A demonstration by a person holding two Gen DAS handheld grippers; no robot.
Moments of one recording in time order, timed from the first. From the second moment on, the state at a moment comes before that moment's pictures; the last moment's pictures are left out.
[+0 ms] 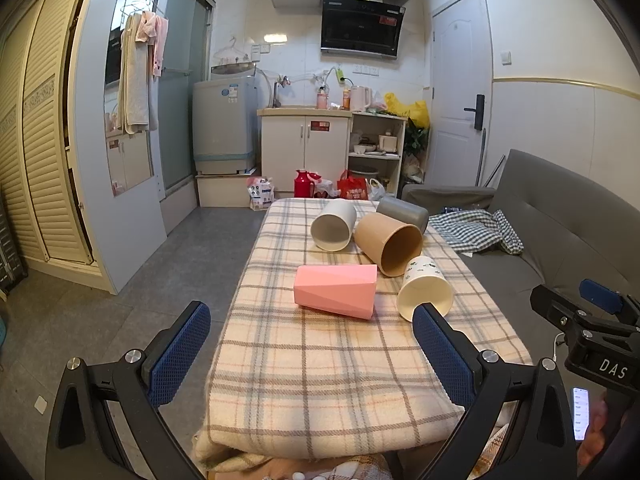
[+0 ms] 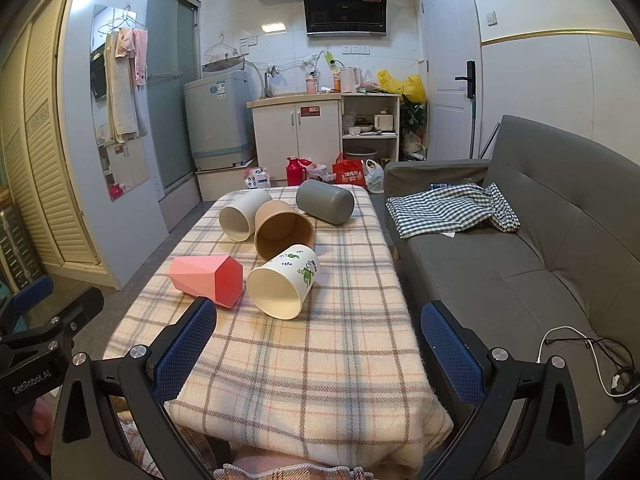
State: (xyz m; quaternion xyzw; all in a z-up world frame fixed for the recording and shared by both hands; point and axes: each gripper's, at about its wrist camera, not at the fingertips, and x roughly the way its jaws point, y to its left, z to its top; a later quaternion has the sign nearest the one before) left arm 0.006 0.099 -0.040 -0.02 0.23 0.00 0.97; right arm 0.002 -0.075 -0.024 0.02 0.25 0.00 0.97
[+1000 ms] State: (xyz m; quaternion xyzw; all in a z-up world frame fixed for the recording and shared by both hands) left arm 0.218 0.086 -0.017 -0.02 0.33 0.05 0.94; right arm 0.270 -0.122 0.012 -0.10 0.30 0.13 0.94
